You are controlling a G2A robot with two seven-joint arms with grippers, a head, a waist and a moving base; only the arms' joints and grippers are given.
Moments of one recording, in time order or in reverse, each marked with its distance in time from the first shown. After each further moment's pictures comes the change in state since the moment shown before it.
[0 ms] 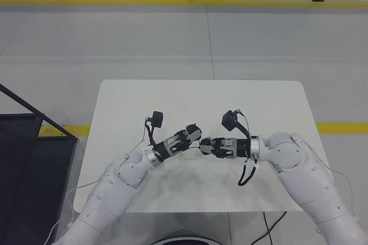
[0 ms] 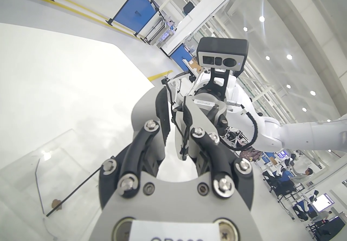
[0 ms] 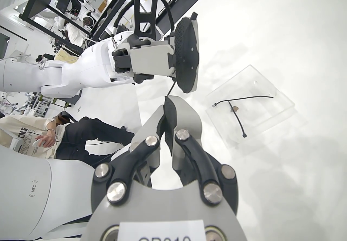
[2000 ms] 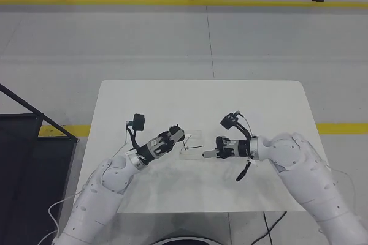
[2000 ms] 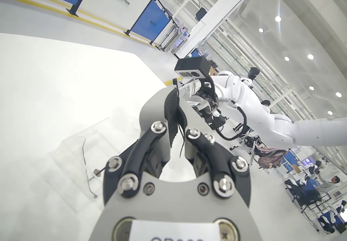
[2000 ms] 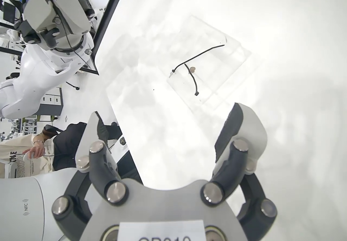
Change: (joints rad) left arm 0.134 0.039 -0.168 -0.120 0.072 0.002 -0.016; right arm 0.017 0.008 -0.015 0.026 -0.119 0.261 0.083
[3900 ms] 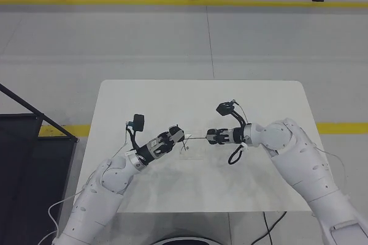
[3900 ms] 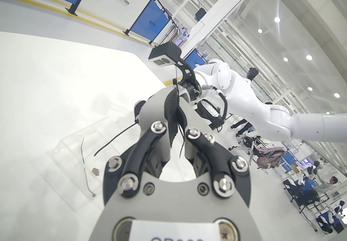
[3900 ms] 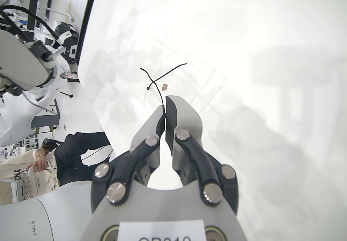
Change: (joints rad) left arm 0.006 0.000 -0.004 -0.008 0.002 0.013 0.010; right arm 0.144 -0.065 -0.056 0.180 -0.001 0.050 -0.011
